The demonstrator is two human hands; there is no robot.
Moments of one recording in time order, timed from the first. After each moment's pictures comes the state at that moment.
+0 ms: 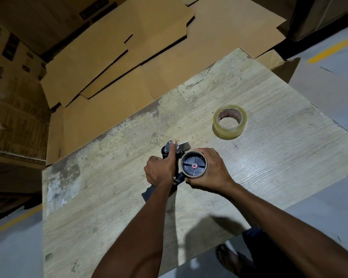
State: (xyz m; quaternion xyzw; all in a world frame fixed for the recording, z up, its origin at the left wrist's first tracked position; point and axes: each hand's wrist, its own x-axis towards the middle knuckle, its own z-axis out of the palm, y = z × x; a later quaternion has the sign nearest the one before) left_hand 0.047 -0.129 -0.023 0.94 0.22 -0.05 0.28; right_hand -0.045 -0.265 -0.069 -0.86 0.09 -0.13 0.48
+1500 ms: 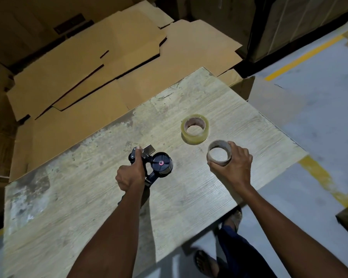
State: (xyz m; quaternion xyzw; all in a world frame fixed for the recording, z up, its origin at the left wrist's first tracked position) left_hand 0.044 -0.130 -0.010 0.91 0.28 -0.08 0.29; right_hand -0.137 -0.376 -0.070 -0.86 0.35 -0.20 0.31
